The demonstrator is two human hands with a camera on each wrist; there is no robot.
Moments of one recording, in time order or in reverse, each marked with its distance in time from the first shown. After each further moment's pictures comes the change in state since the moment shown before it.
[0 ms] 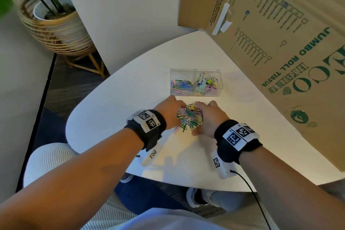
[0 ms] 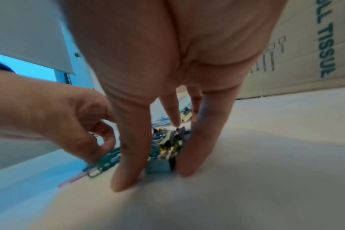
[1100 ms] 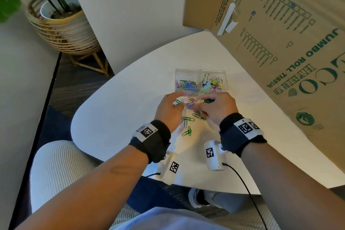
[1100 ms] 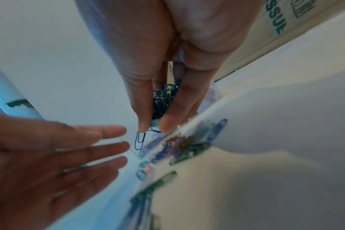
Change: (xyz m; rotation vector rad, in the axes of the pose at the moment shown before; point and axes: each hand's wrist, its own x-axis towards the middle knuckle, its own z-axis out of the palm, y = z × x) left_hand -0.018 0.011 0.012 -0.847 0.449 -0.136; right_hand 0.001 -0.011 -0.013 0.759 0.341 0.032
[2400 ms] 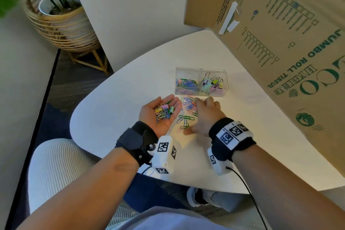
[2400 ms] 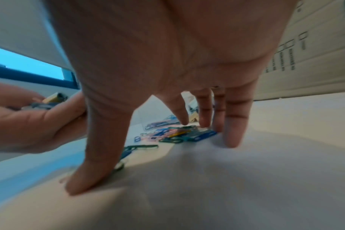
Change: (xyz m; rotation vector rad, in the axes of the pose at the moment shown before) left_hand -0.004 -0.010 -0.029 -1.452 -0.036 -0.626; right_hand 0.000 0.008 0.023 -0.869 -0.310 -0.060
